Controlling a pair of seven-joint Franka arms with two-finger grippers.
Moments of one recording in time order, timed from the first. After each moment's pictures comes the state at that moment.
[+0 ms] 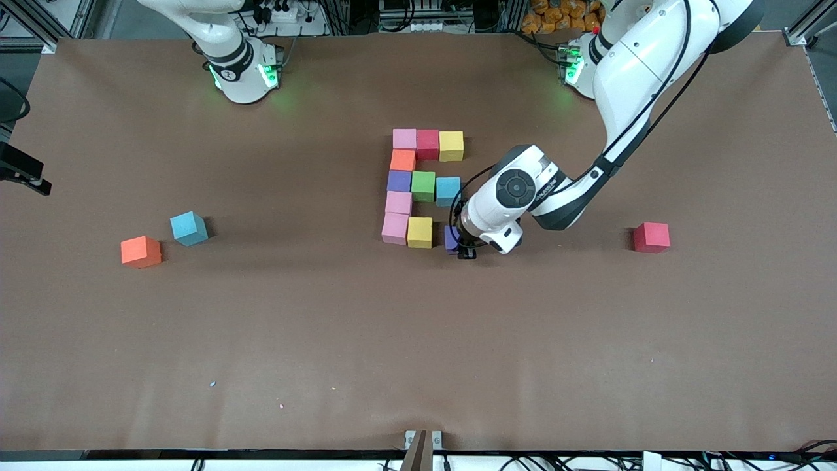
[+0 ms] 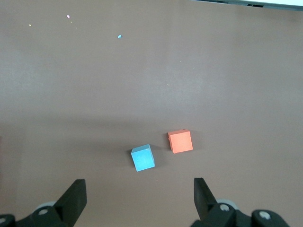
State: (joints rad) left arm -0.09 0.73 -0.63 -1.79 0.27 2.48 -2.44; right arm -0.07 0.06 -0.07 -1.47 0.00 1.60 -0.24
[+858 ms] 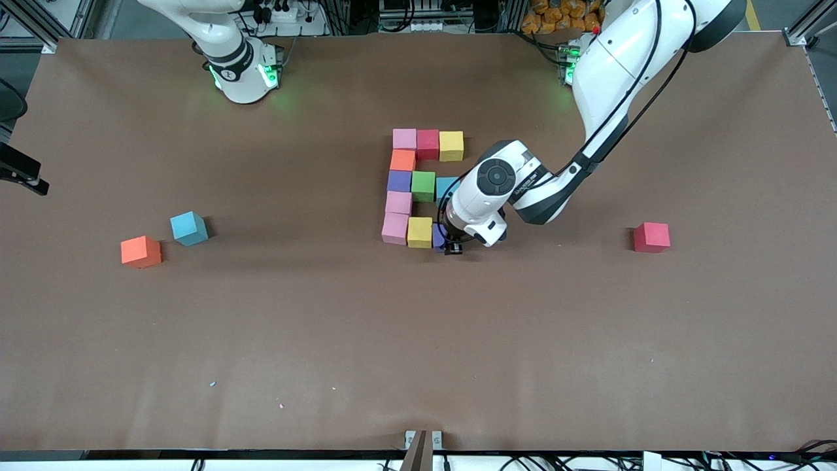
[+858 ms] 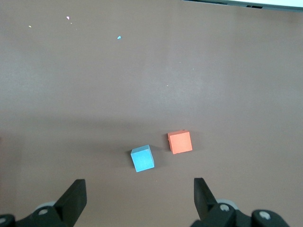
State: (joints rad) left arm -0.21 0.74 -0.55 -1.79 0.27 2.56 -2.47; right arm -0.08 0.06 -0.07 -1.47 0.00 1.60 -0.24
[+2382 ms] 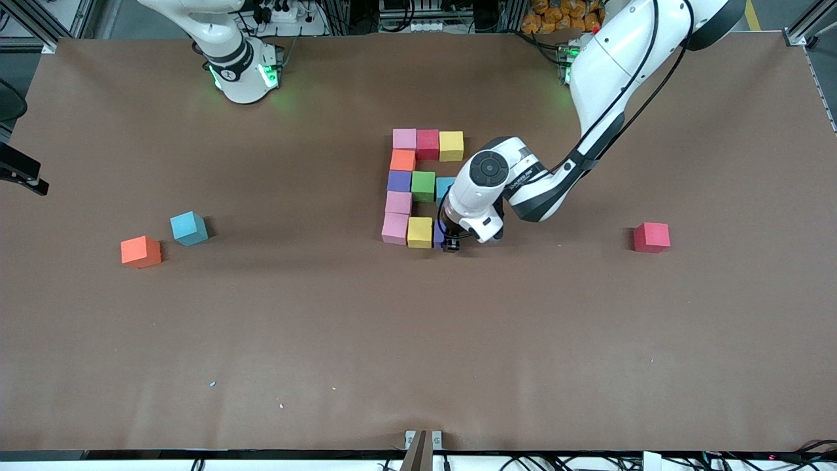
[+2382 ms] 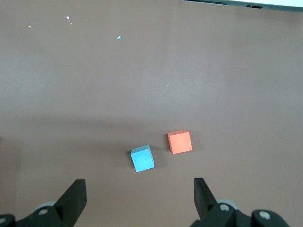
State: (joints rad) left arm -0.22 0.73 -0.55 -1.82 0.36 2.56 -2.44; right arm -0.08 0.06 -0.07 -1.47 0.00 1.60 -0.24
